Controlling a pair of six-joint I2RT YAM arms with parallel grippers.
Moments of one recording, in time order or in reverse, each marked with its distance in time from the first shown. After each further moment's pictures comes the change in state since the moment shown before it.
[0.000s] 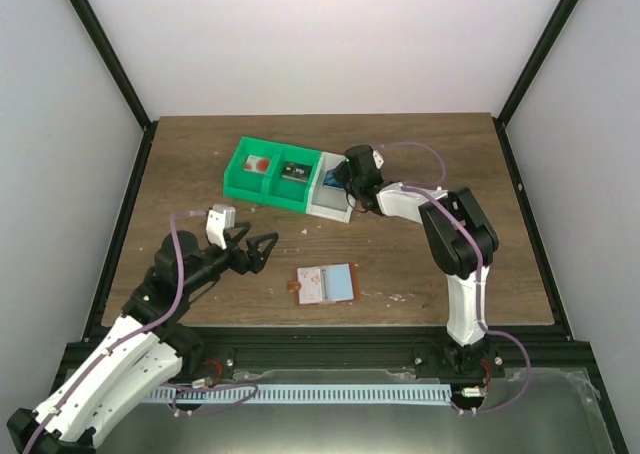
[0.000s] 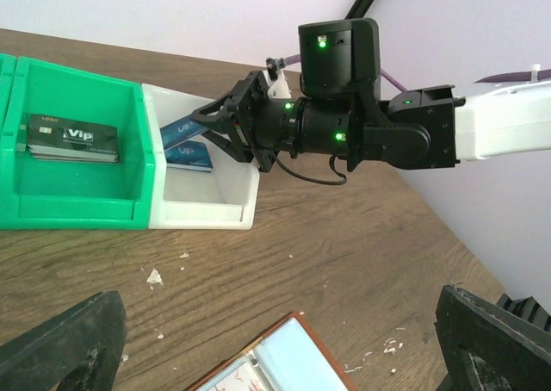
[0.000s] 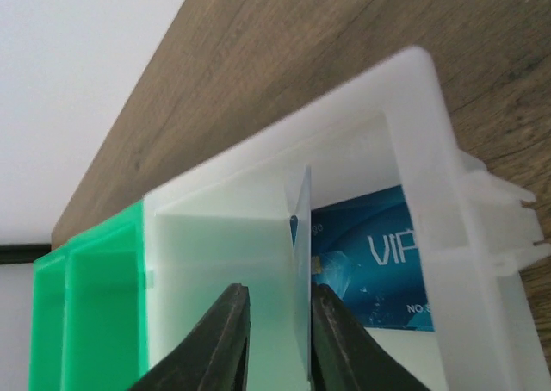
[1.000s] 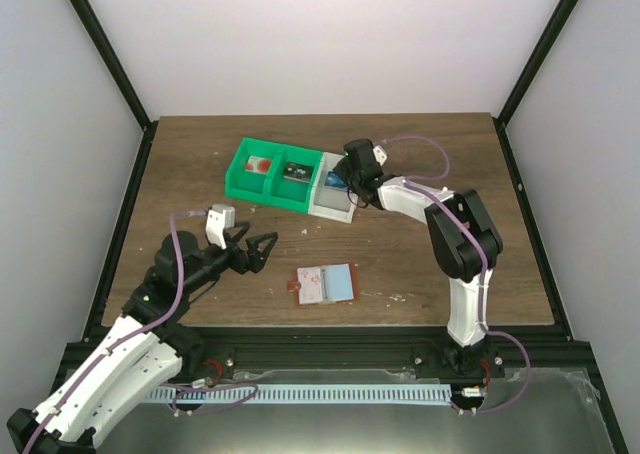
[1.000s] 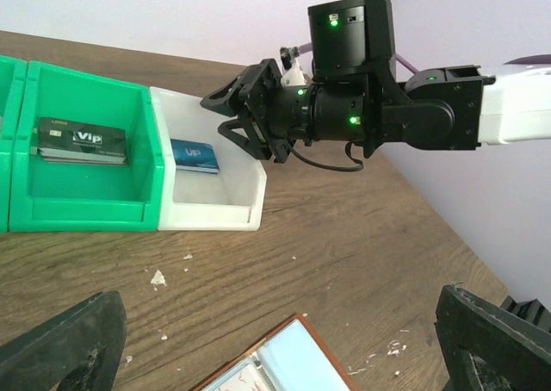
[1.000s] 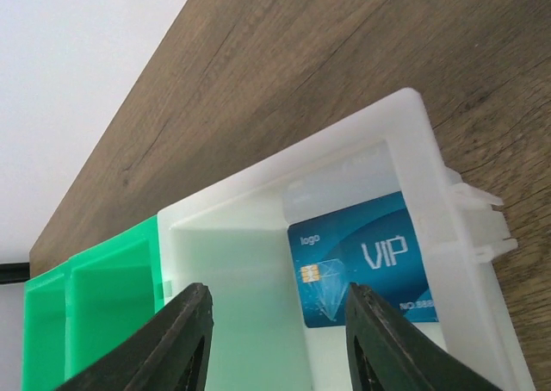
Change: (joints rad) left arm -0.001 0.000 0.000 0.000 -0.008 0.003; right arm 0.005 -0.031 0.061 -0.140 0.060 -0.003
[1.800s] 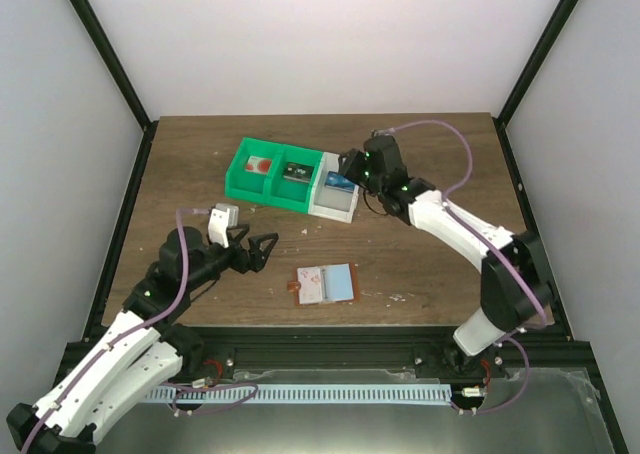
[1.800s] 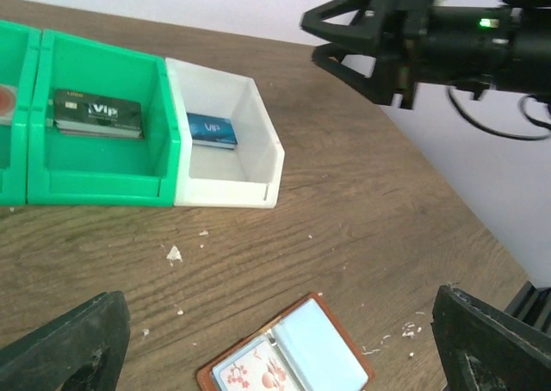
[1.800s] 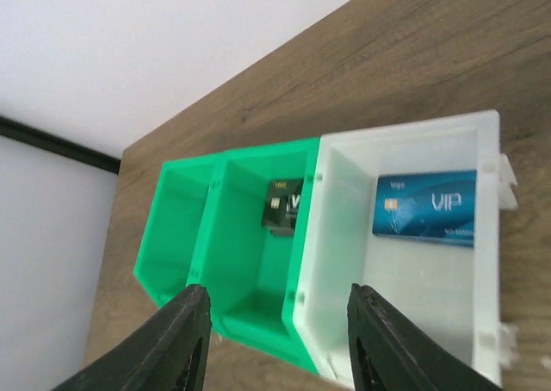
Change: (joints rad) left arm 0.000 0.036 0.033 -0.070 -0.023 0.014; right arm 0.033 -0.374 -0.134 -0.088 -0.097 -0.274
